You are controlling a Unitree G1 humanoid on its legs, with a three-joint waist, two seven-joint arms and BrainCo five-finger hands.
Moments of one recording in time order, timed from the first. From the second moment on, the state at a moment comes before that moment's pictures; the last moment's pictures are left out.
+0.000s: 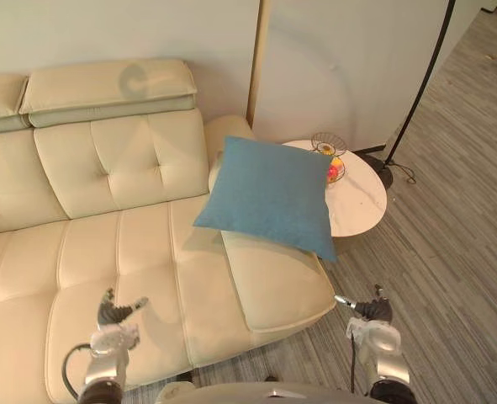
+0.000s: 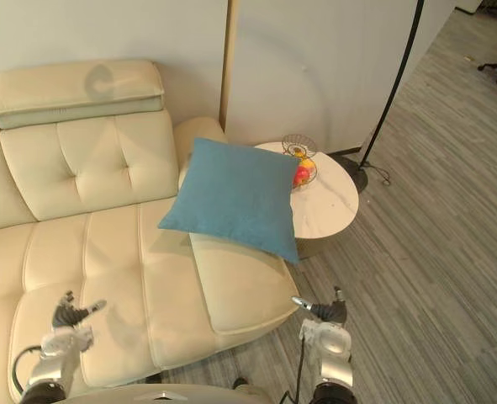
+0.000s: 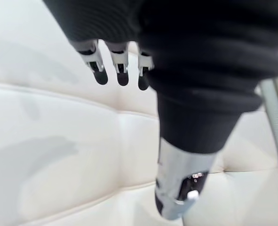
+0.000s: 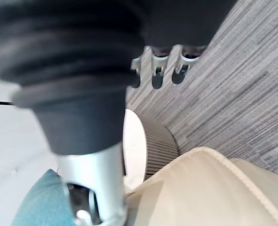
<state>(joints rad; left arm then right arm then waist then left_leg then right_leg) -0.03 0.19 0.25 0.68 -0.07 -0.02 0.22 0.00 -0.13 -0.37 0.51 0.00 0.02 -0.23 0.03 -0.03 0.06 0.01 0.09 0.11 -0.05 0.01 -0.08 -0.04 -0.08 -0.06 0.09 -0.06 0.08</state>
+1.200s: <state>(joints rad) -1.31 0.27 -0.20 0.91 -0.15 -0.02 0.26 -1.17 -0.30 -0.12 0.54 0.21 0.01 -0.40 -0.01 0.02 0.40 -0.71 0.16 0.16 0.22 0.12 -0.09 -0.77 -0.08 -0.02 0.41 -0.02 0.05</state>
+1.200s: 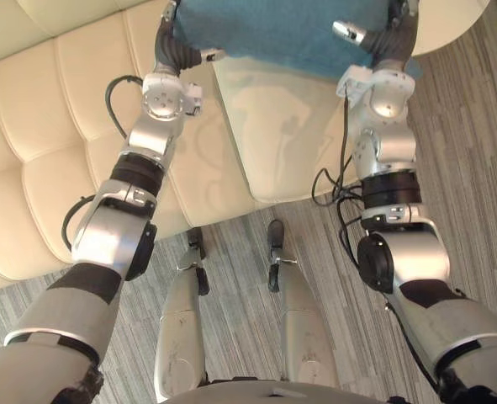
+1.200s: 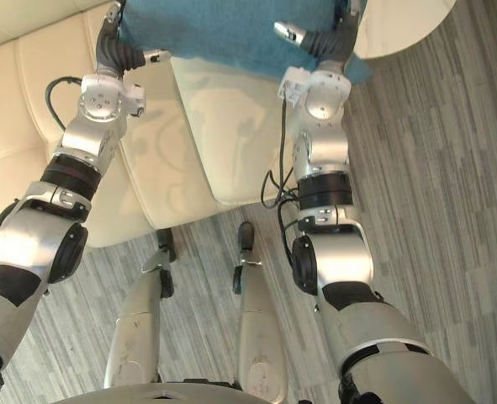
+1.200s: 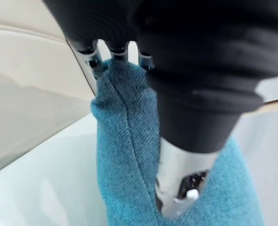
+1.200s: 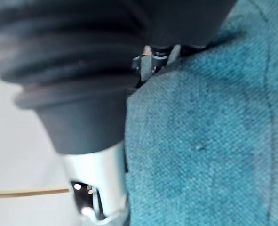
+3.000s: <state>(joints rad) 0.20 -0.02 -0.11 -0.17 -0.20 -0.04 0.23 0.31 -0.04 0.14 -0.26 0.12 -0.02 -0.11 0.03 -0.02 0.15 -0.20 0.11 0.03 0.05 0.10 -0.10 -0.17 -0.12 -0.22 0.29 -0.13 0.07</state>
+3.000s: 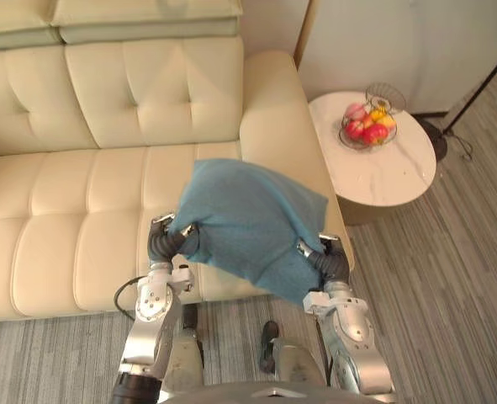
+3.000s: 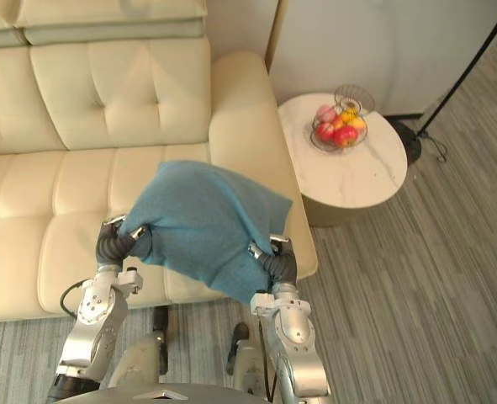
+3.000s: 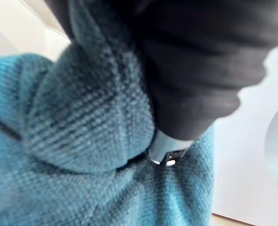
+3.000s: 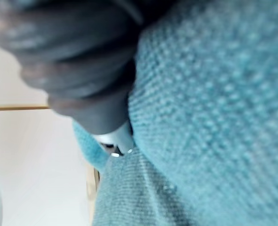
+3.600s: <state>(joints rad) 0.19 -0.05 -0.17 -0.18 -0.27 -0.09 0.25 0.22 -0.05 0.09 -0.22 0.07 -0.02 -0.16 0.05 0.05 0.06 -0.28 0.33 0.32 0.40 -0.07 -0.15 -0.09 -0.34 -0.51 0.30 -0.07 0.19</state>
